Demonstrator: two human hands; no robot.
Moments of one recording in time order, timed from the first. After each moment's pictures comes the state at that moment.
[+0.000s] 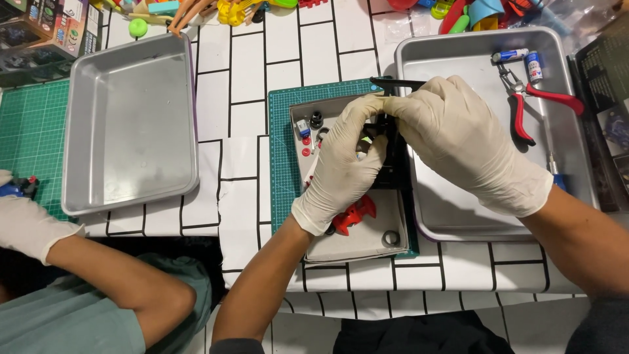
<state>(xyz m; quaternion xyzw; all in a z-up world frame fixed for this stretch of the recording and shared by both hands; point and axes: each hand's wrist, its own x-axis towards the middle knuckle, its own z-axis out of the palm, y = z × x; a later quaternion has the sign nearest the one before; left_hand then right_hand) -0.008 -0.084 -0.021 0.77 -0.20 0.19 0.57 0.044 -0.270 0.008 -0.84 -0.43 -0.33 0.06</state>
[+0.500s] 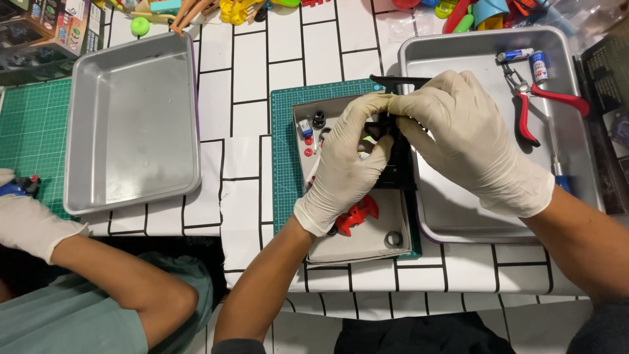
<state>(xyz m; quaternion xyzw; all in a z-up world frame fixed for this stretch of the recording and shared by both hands) -0.009 -0.085 -0.016 0.78 -0.18 0.20 0.57 0.045 -0.271 0.011 -0.80 -0.47 -0.31 0.18</state>
